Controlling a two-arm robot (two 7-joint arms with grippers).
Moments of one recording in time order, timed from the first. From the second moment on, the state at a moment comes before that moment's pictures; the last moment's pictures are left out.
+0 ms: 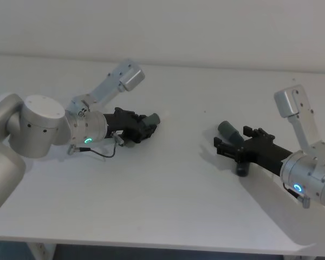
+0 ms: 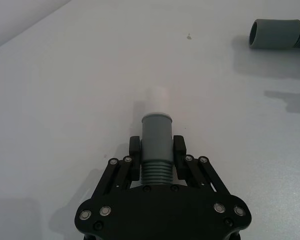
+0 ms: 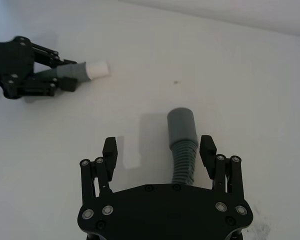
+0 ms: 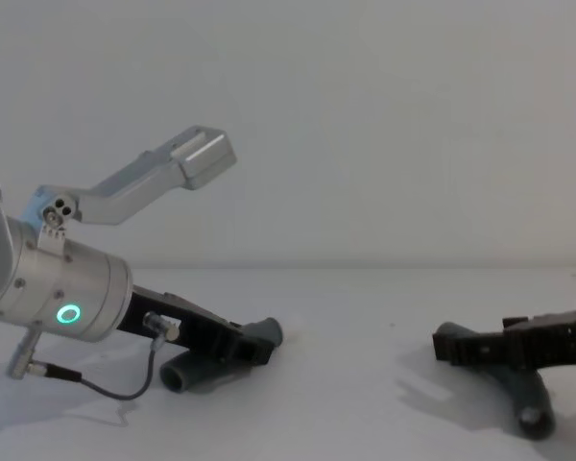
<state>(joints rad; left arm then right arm) -0.55 0.37 0.56 -1.34 -0.24 0.51 -0.53 0.17 0.43 -0.34 -1.67 0.40 0.49 0.28</state>
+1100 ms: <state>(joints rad) -0.55 0.37 0.56 -1.34 -0.24 0.51 -0.53 0.17 0.43 -0.34 -1.64 0.39 0.49 0.29</state>
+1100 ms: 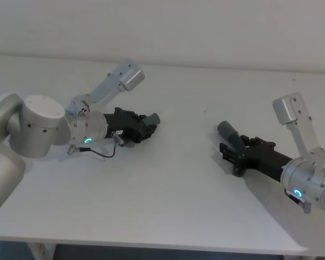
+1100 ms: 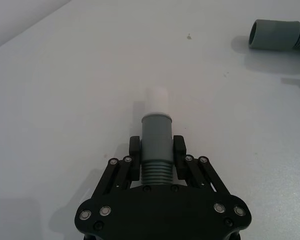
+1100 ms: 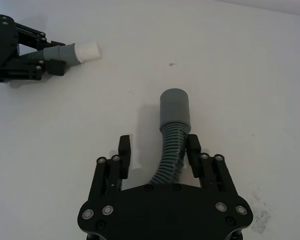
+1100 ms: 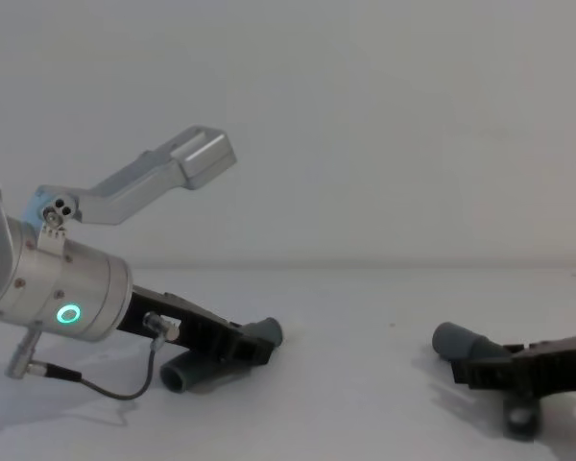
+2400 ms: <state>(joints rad) -0.56 0.38 0.56 -1.33 -0.24 0.47 -0.54 0.16 0.42 -0.34 -1.65 0.39 0.46 0.28</state>
